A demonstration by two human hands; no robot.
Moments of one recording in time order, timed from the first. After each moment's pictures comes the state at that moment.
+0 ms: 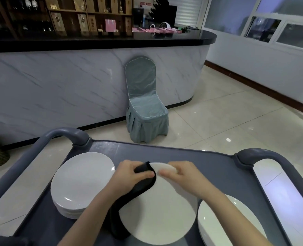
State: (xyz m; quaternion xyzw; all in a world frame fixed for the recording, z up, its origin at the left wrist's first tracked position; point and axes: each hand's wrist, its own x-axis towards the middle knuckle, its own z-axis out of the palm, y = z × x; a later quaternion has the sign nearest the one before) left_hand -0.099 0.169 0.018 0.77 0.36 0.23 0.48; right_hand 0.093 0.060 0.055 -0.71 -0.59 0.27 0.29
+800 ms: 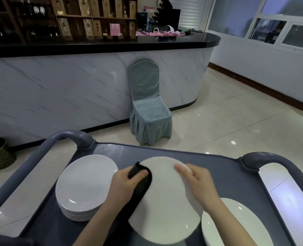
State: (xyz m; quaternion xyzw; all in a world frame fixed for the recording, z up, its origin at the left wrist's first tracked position) left_hand -0.106 0.150 0.009 0.66 0.45 0.36 0.49; right_hand 0.084 0.042 0.051 -0.72 -0.43 0.25 0.48
